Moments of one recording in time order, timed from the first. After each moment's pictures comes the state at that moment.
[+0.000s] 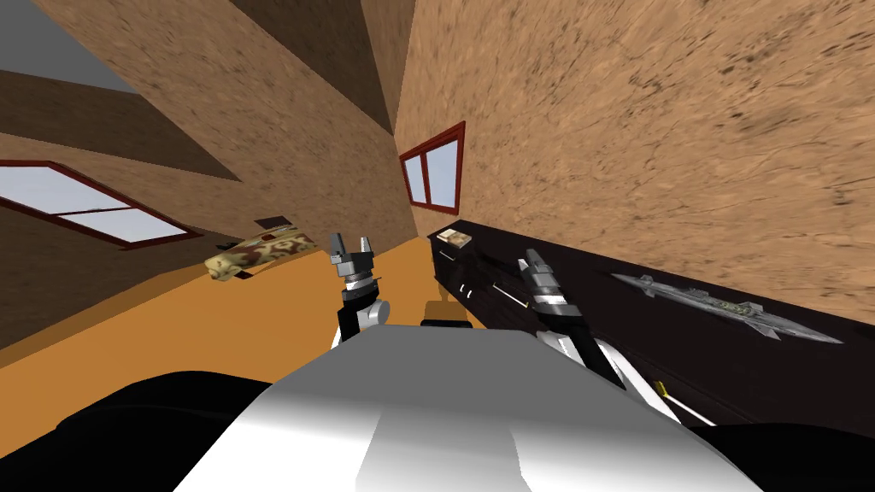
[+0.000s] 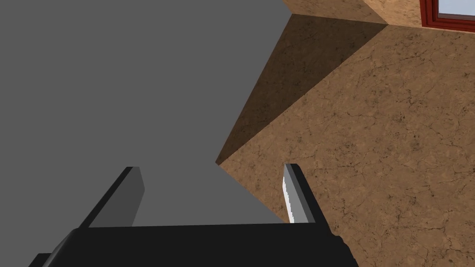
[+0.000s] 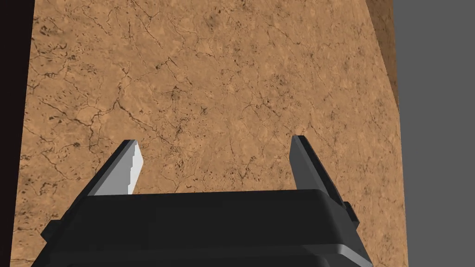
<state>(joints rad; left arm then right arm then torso) 0.47 -0.01 0.05 -2.32 0.11 -0.58 -0.03 0.67 -0.28 -0.13 -2.26 0.02 -0.33 -0.04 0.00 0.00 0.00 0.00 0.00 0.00</state>
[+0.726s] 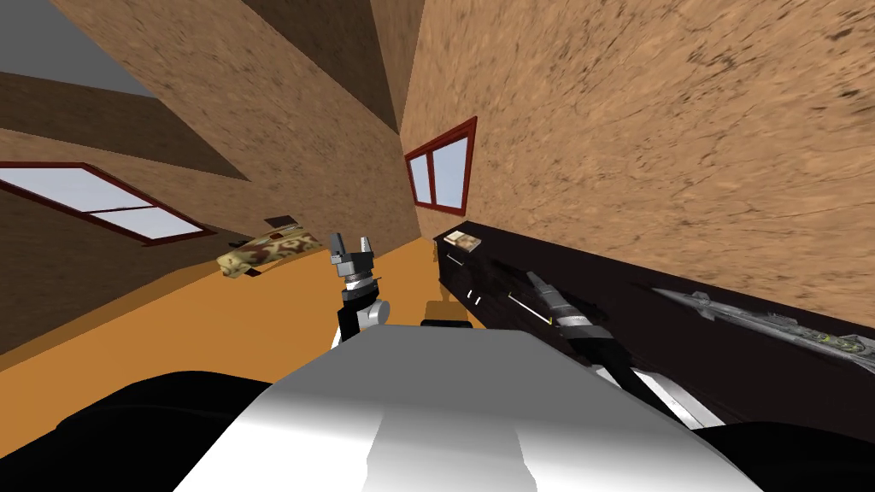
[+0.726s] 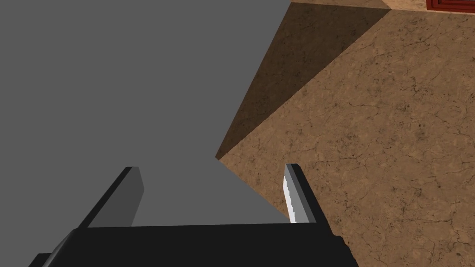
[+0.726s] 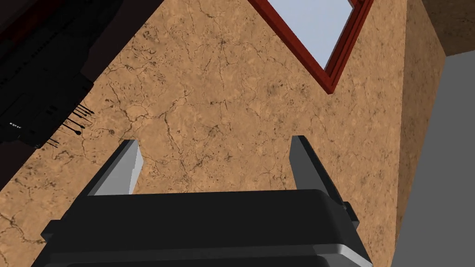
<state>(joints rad) 0.47 -0.01 0.05 -2.32 0.11 -0.58 -0.03 0.85 -0.48 -0.22 -2.13 0.13 -0.28 0.07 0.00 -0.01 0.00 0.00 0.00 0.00</state>
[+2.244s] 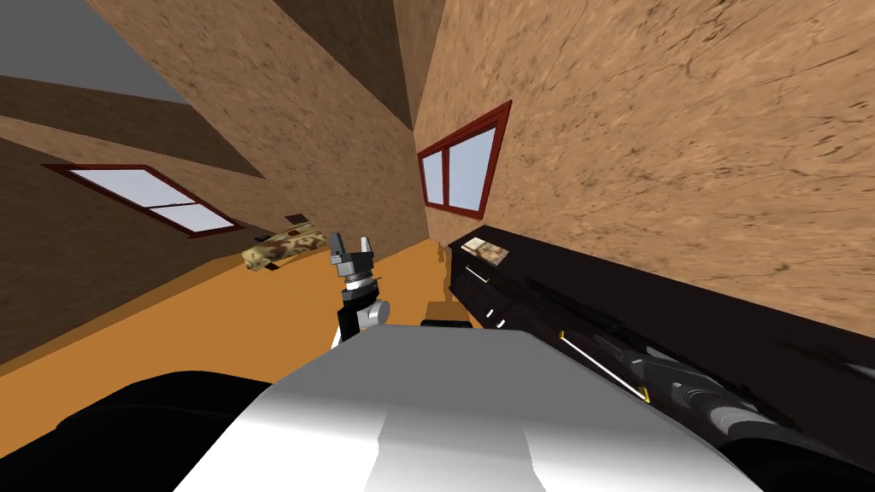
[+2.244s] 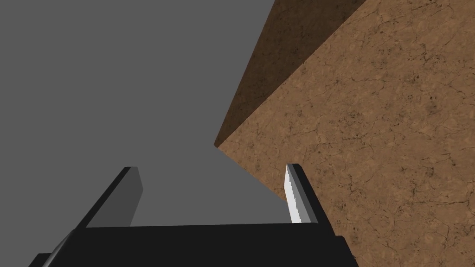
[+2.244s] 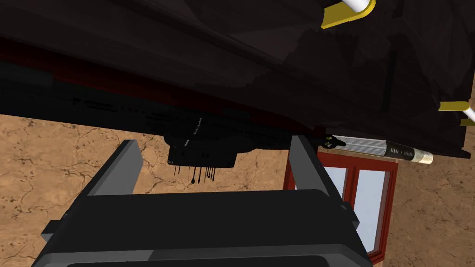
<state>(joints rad) 0.47 -0.01 0.05 -2.32 0.11 -0.58 -0.03 1.25 -0.83 -0.43 -1.85 0.39 -0.17 0.30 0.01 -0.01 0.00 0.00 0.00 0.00</state>
